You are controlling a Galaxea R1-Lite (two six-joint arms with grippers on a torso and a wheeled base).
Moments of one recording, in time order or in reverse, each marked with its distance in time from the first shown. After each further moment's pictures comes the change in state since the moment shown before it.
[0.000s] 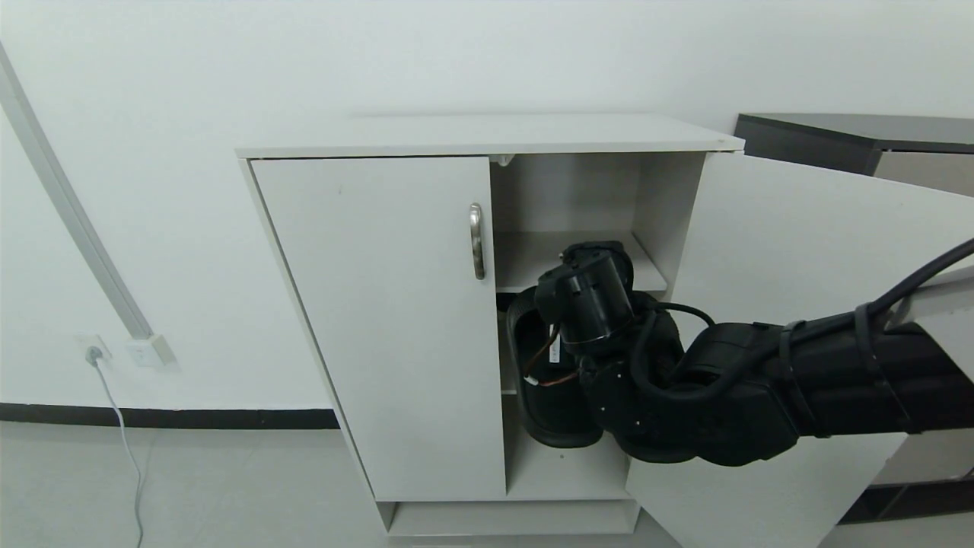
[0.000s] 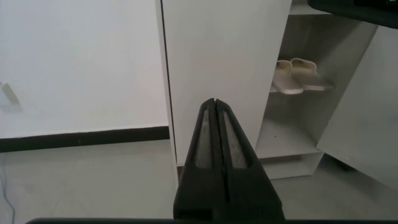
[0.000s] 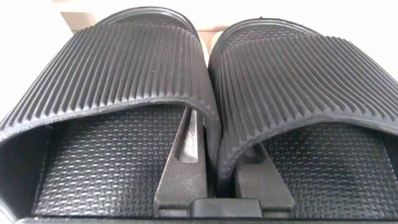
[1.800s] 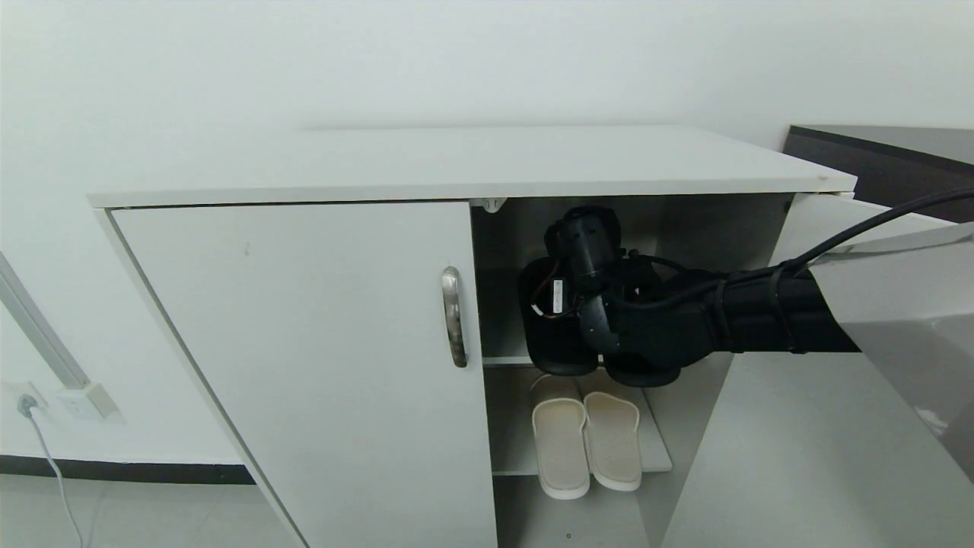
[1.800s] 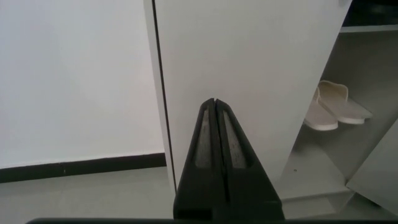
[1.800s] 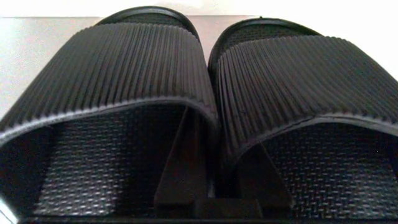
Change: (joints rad) left arm 0.000 0.000 0.000 0.000 0.001 0.002; right arm -0.139 0.176 -0.352 0.113 0.092 -0.100
